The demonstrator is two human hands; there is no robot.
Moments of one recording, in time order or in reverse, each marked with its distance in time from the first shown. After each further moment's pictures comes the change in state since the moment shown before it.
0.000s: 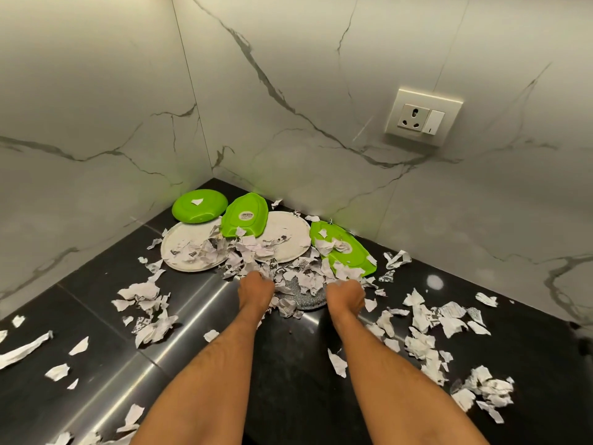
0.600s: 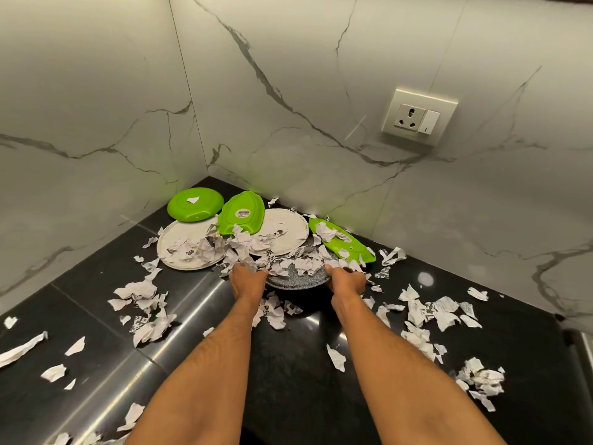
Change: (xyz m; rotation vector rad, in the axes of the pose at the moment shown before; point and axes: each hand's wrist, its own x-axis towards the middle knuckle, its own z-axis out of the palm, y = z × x) left_hand 0.020 -0.006 0.000 -0.412 0.146 -0.152; right_hand 0.013 -0.018 0.000 0.567 0.000 0.215
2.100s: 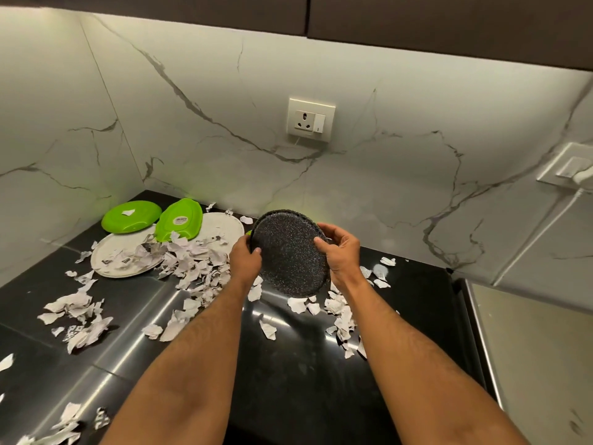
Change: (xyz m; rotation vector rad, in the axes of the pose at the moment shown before) left_hand -0.136 0.064 0.068 0.023 -0.255 0.444; right_hand -0.021 -0.082 -0.180 0.209 -0.428 -0.503
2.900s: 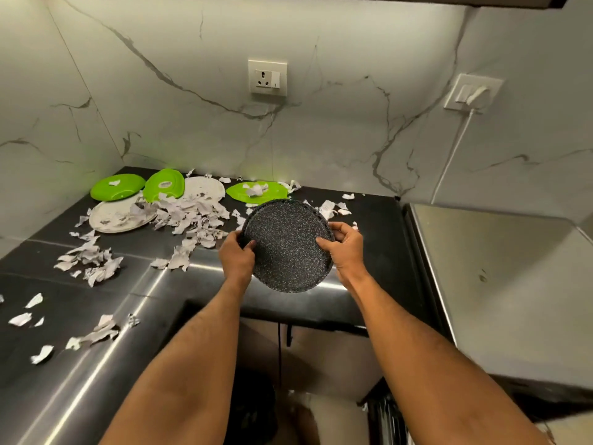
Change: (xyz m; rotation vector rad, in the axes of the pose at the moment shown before) left_hand -0.203 -0.044 -0.050 0.005 -0.003 0.104; right_hand -0.229 0.010 -0.079 -0.127 0.180 -0.016
